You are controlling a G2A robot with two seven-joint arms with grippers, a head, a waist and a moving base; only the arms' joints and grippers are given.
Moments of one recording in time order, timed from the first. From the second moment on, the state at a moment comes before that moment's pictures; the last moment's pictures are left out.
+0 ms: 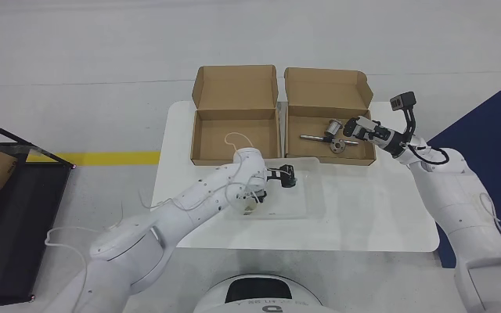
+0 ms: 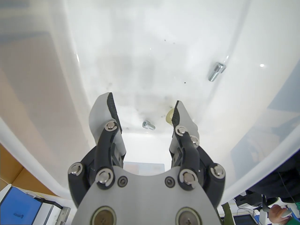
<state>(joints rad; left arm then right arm) 0.72 -1.52 -0.40 -0.98 1.13 -0.62 -1.05 -0.98 -0.89 1.16 -0.95 0.64 -0.74 1.08</state>
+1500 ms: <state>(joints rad) 0.66 -1.52 -0.27 -0.93 0.96 -0.71 -1.10 -0.98 -0.89 1.16 -0.95 0.64 -0.74 1.08</state>
